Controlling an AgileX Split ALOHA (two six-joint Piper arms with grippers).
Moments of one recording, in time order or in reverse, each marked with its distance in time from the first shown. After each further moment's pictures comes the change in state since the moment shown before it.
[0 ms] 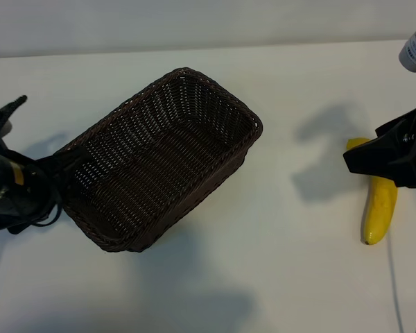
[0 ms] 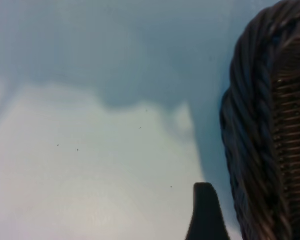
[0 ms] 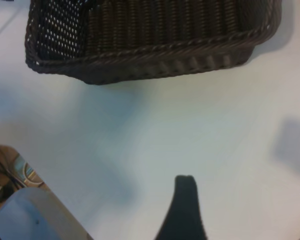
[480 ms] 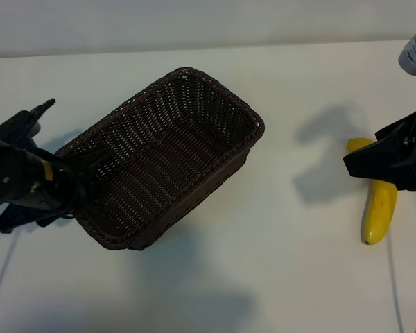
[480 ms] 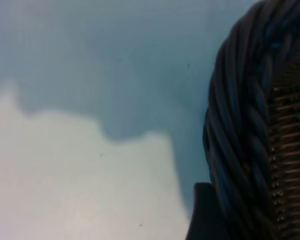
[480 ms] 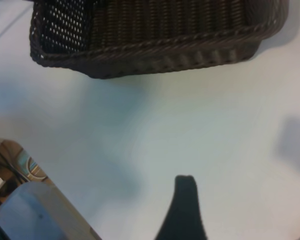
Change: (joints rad) left arm 0.000 0.164 0.000 -0.017 -0.183 0.003; right arm 0.000 0.000 0.000 -0.001 0.016 0.000
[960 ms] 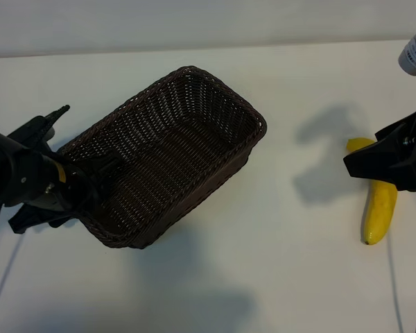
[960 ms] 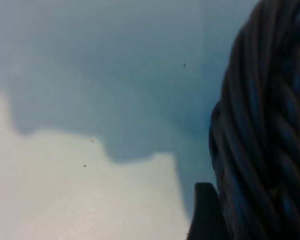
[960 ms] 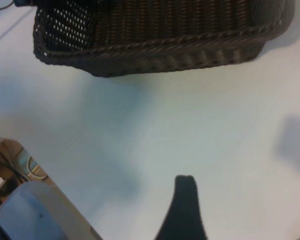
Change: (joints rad) left arm 0.000 0.081 0.001 -0.022 -0.063 0.024; right arm 0.000 0.000 0.000 0.000 0.002 0.000
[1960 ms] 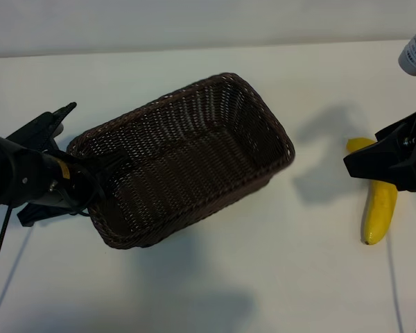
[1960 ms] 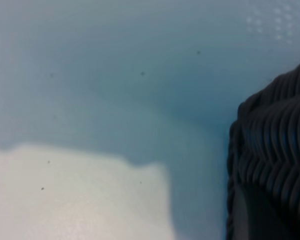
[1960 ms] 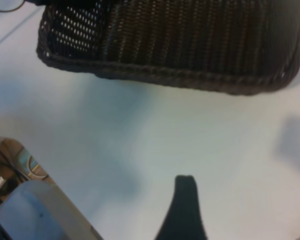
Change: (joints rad) left arm -0.001 -0.007 0.010 -0.083 -0.083 0.147; right arm 0.000 0.000 -0.001 -0.001 0.002 0.000
